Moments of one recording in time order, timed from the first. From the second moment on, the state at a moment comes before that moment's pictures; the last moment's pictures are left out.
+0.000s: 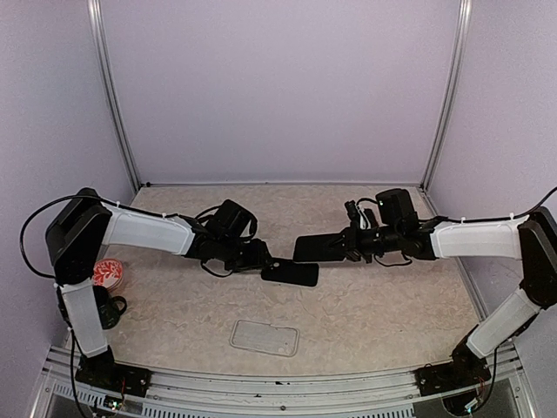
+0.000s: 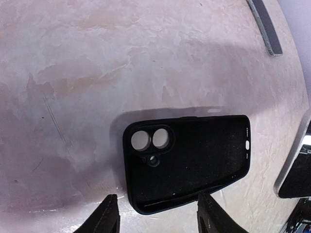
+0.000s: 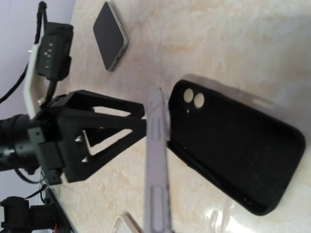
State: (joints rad) left arm -0.77 1.89 1.16 -0.12 0.07 -0.68; right arm 0.57 1.51 0.83 0.10 -0.54 0.77
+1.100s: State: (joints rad) left arm -0.63 1.81 0.80 0.57 0.51 -0.91; right arm 0.63 1.79 1.01 0.17 -0.63 0.89
